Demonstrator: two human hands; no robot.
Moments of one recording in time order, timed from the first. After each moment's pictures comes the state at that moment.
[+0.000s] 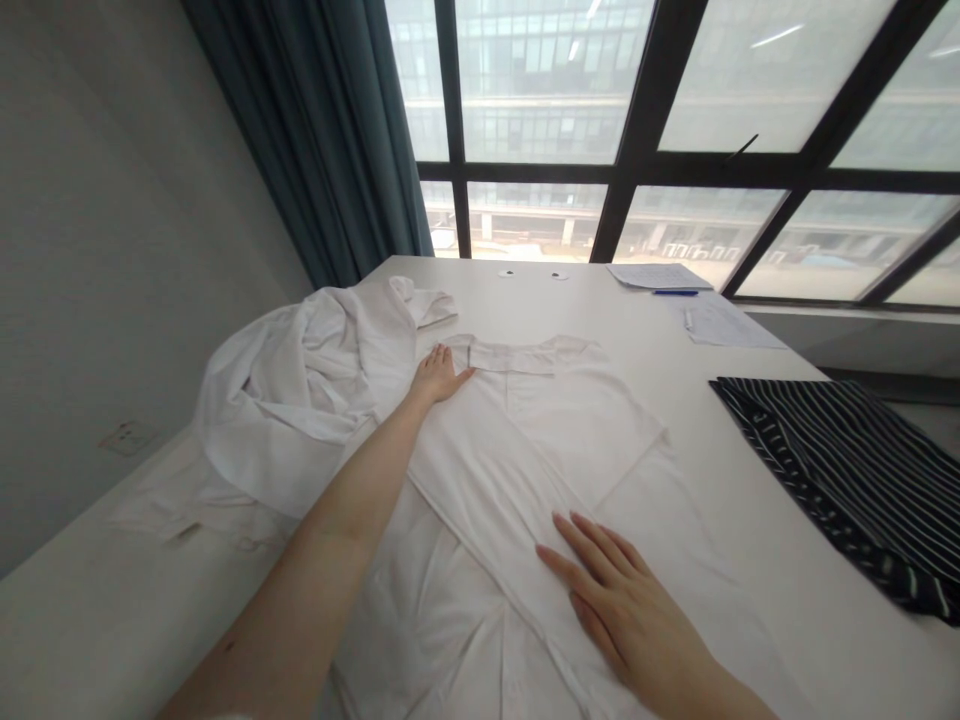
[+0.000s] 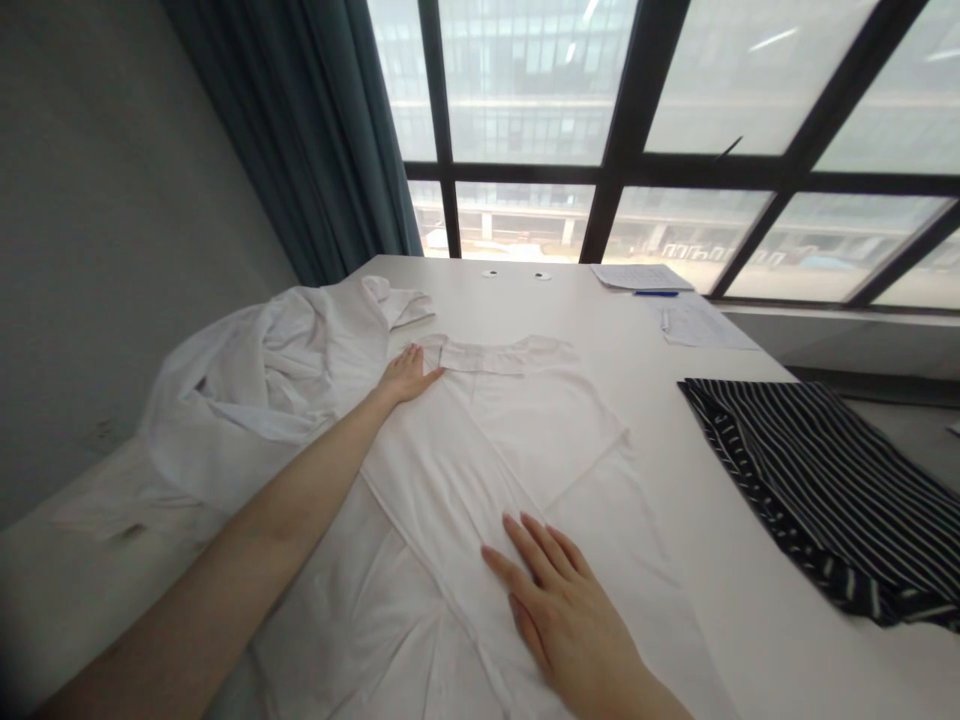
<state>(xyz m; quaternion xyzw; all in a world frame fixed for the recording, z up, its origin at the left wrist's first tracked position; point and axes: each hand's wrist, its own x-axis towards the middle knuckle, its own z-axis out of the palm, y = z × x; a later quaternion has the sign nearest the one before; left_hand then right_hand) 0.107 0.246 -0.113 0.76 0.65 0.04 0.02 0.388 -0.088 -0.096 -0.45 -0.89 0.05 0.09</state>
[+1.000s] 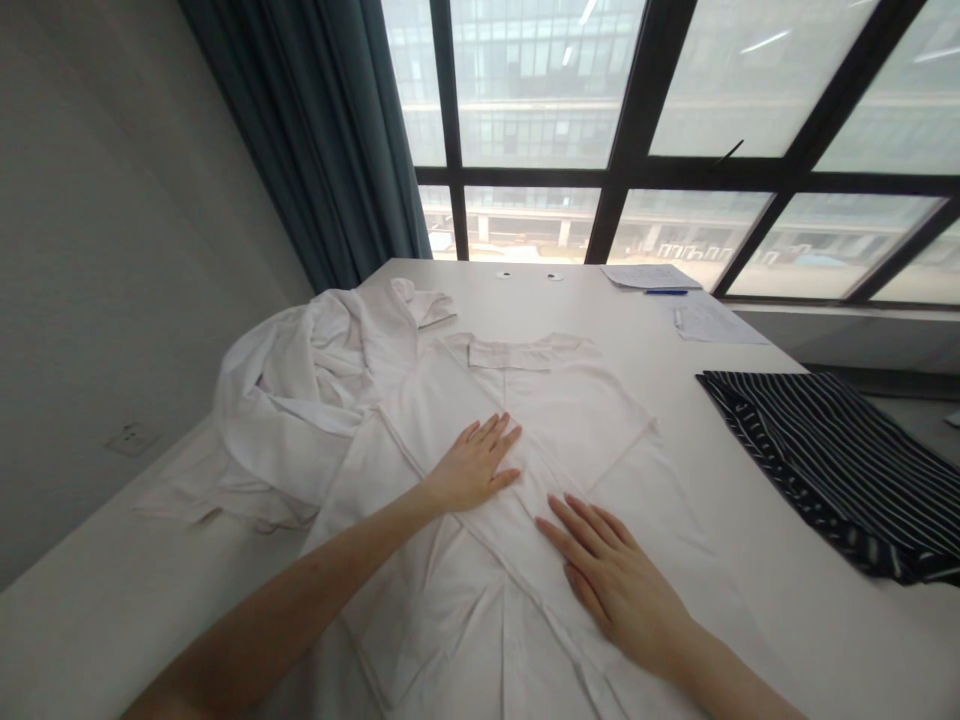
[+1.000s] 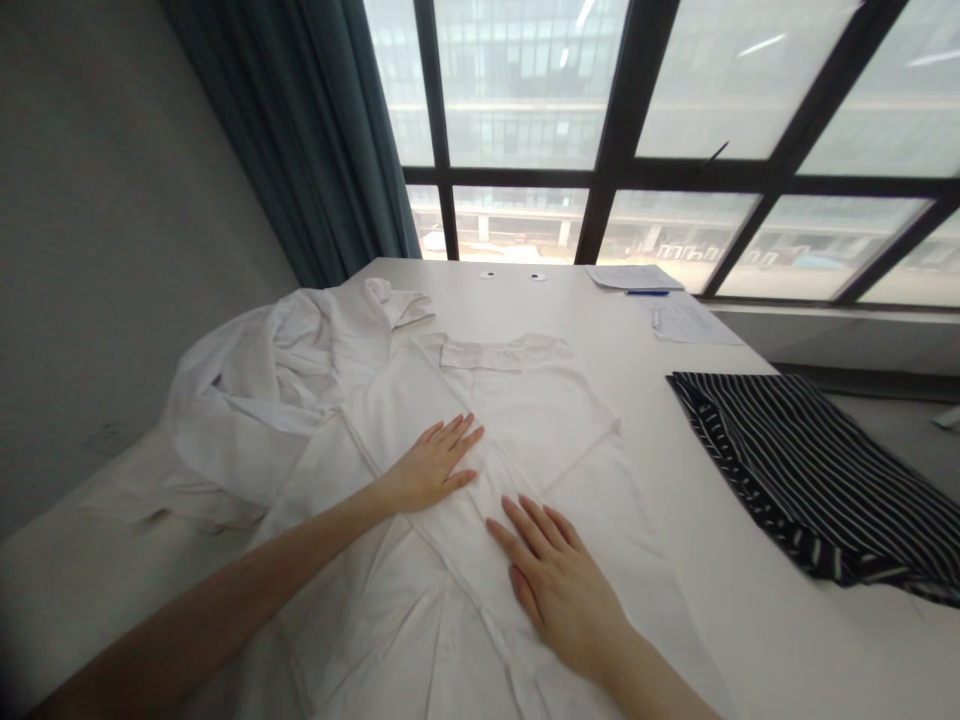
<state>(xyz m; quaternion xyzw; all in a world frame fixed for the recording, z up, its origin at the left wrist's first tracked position) 0.146 0.055 -0.108 0.92 0.38 0.04 -0.01 0.384 -0.090 -0.096 -0.47 -0.88 0.06 0.10</state>
